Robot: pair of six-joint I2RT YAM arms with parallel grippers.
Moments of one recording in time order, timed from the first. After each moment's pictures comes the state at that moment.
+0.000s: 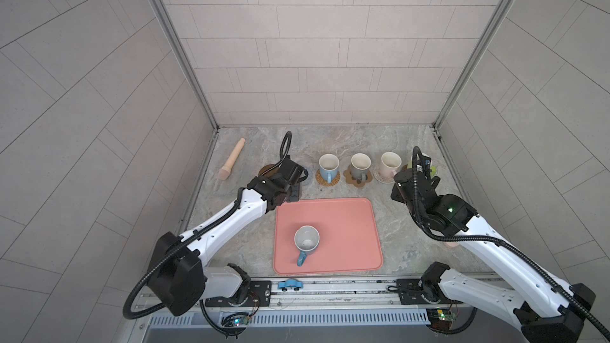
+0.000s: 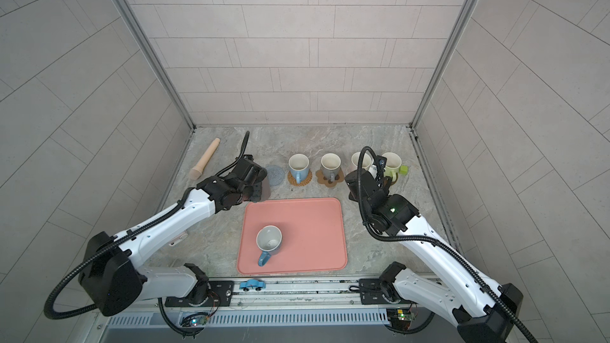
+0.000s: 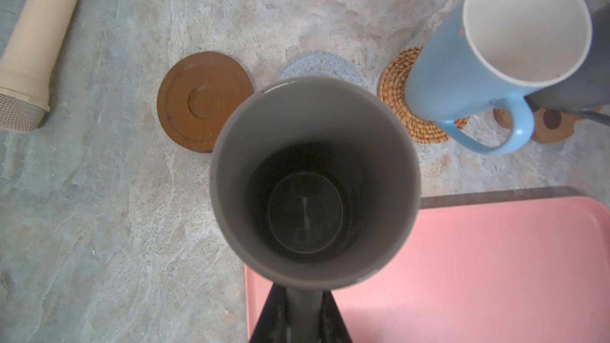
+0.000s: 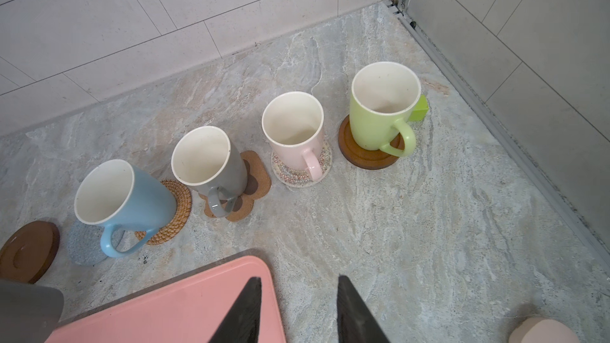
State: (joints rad) left arm -0.59 1.33 1.02 -0.70 -0.32 -0.46; right arm 0.61 0.95 0.97 -0.85 0.62 0.78
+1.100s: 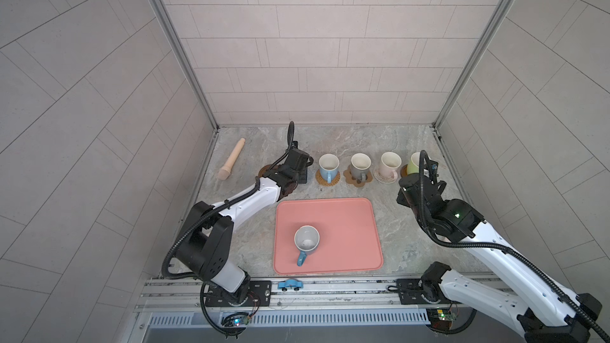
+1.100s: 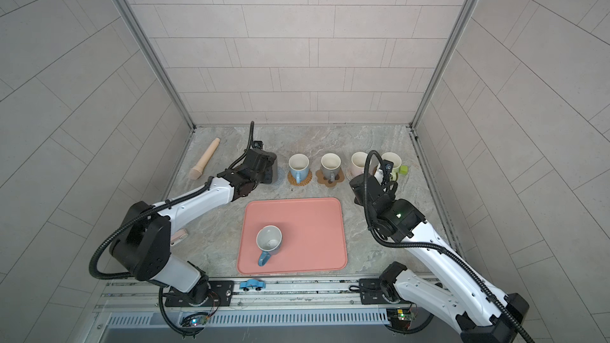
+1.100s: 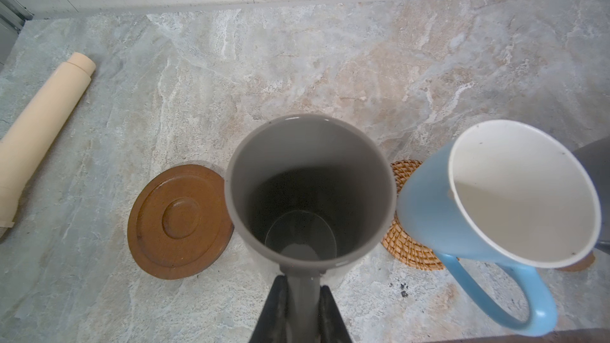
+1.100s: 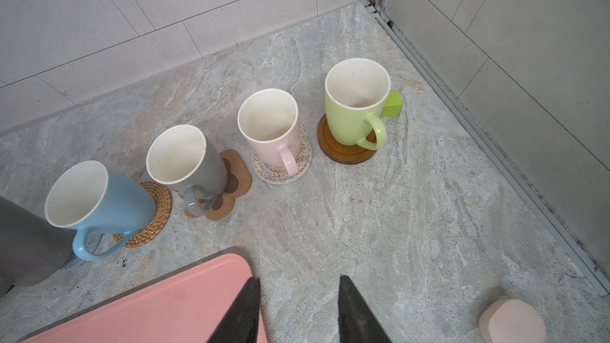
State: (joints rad) left arm -0.54 1.56 1.04 -0.26 -0.38 -0.35; right arm 0.59 0.89 0.95 -0.90 0.65 0.80
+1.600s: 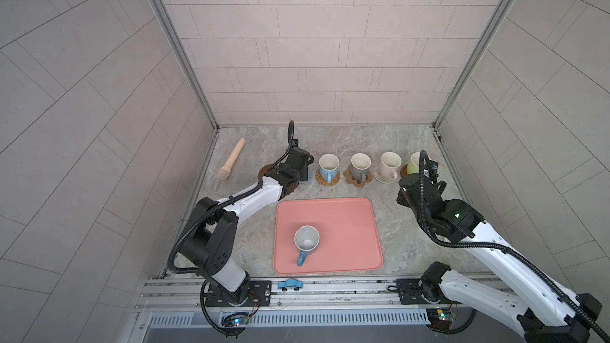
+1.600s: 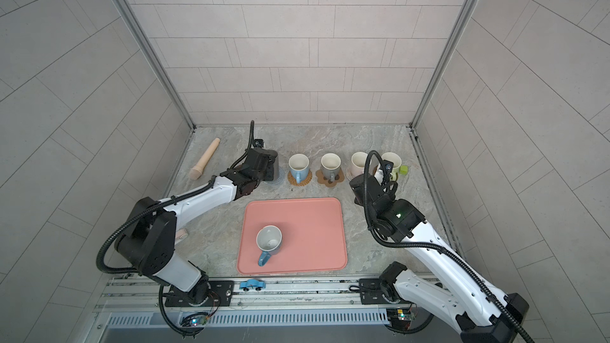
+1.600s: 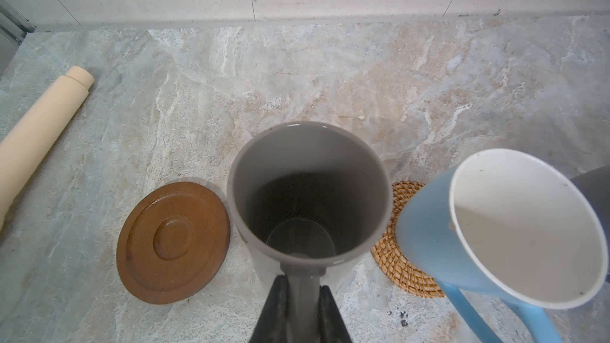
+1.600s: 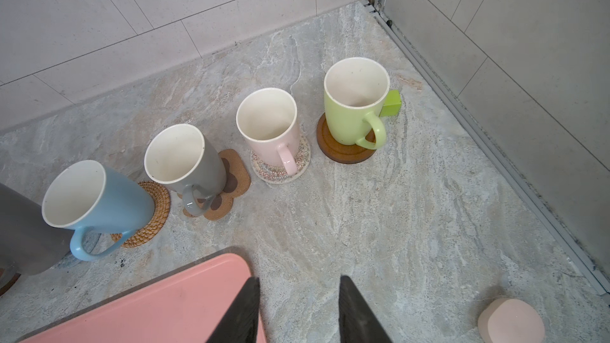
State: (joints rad) left arm -0.53 1.59 1.04 -0.17 -0.39 -0.35; right arm 0.59 0.89 0.94 -0.90 0.65 0.80
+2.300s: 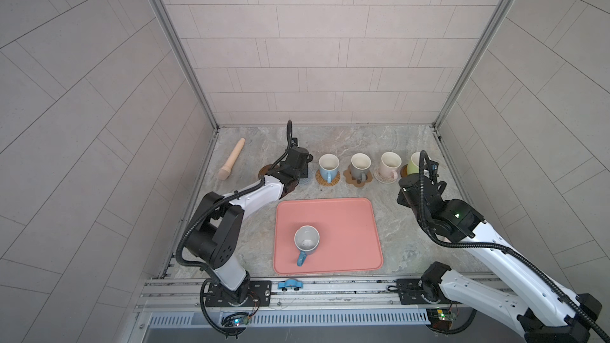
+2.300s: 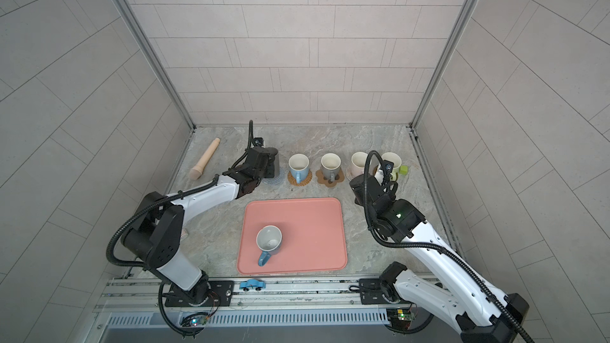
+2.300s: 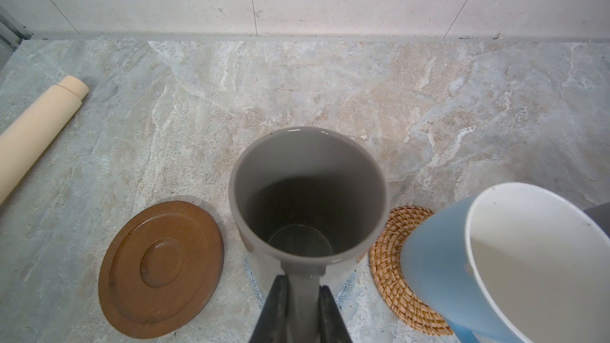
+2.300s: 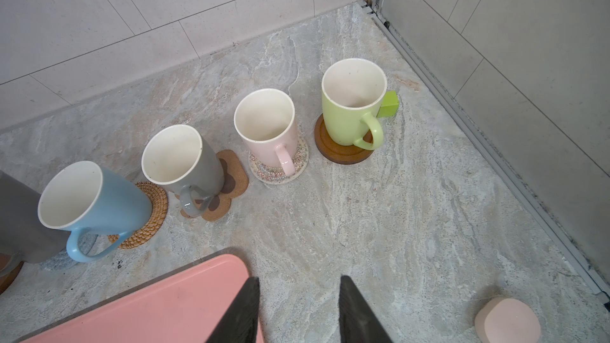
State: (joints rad) left arm -0.52 1.65 1.03 -0.07 -0.38 -0.34; right arm 0.59 0.89 0.94 -0.90 0.65 0.80
